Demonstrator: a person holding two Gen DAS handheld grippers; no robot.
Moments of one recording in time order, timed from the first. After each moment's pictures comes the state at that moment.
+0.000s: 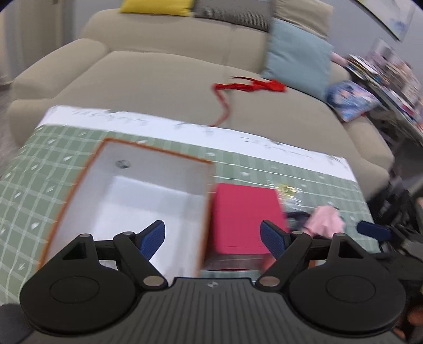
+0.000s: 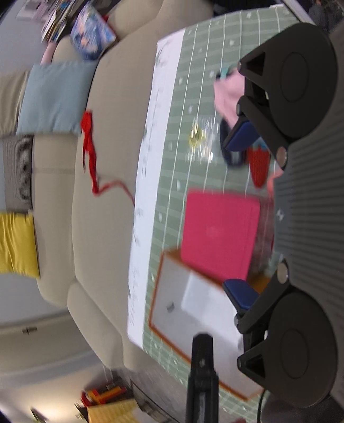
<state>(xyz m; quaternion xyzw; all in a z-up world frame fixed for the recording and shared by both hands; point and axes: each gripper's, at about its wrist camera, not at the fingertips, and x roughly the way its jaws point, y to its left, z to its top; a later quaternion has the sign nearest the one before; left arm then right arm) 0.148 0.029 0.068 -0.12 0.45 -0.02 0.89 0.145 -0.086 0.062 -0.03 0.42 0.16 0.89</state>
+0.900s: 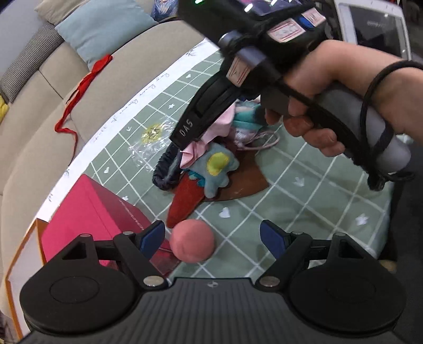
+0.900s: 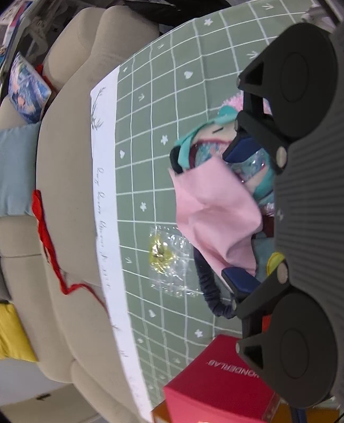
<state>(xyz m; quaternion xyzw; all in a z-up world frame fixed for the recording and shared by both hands) 0.143 -0.208 -0.072 0.30 0.45 -0.22 0.81 0.240 -0.247 -0.082 0.03 0.46 0.04 0.89</state>
